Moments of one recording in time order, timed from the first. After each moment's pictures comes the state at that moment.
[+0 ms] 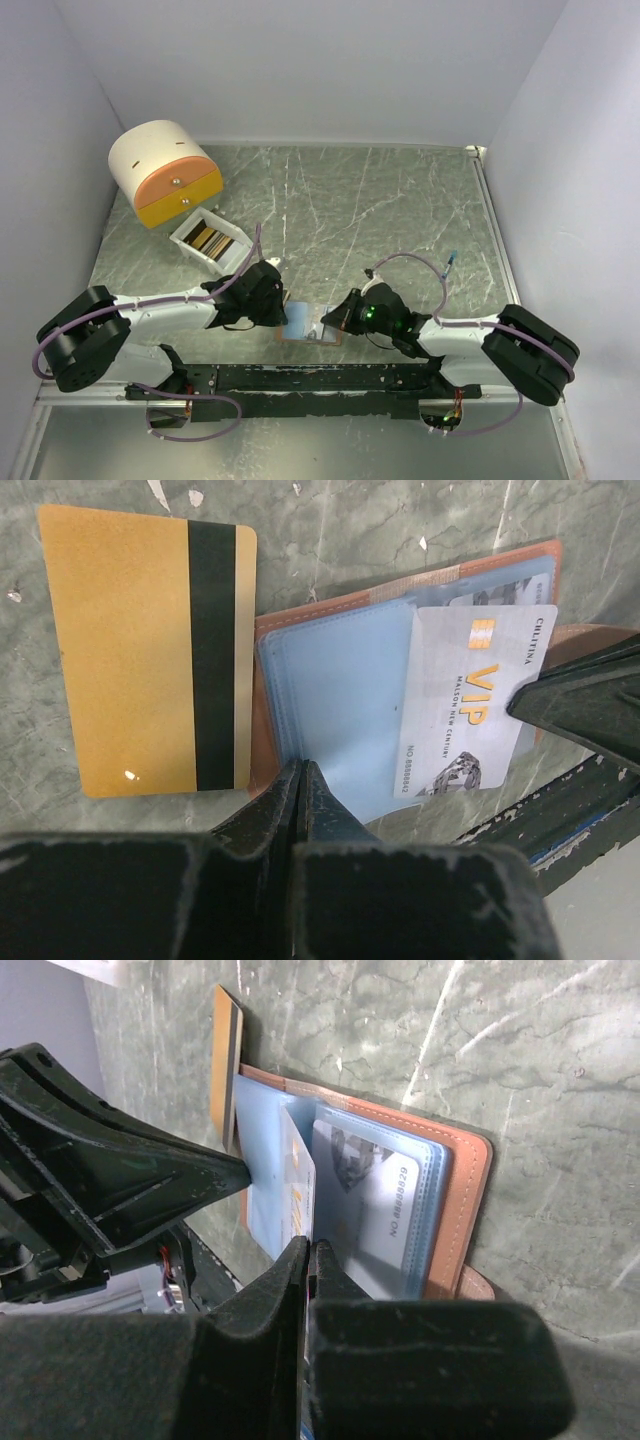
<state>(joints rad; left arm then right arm) -0.92 1.33 0.53 -0.14 0.03 -0.76 0.88 1.21 0.14 0.53 -0.09 1.15</state>
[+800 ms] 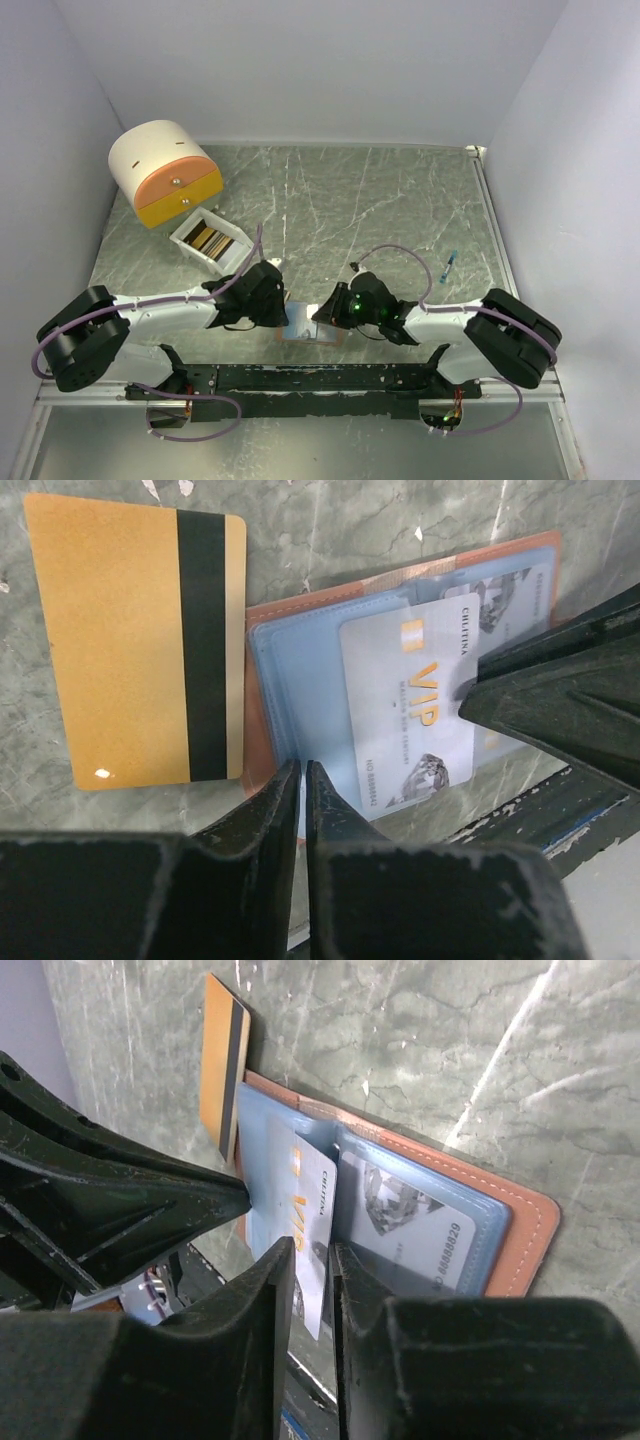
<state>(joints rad) -0.93 1.33 0.54 -0.15 0.03 -0.77 0.87 1.36 0.27 0.48 -0.16 1.10</state>
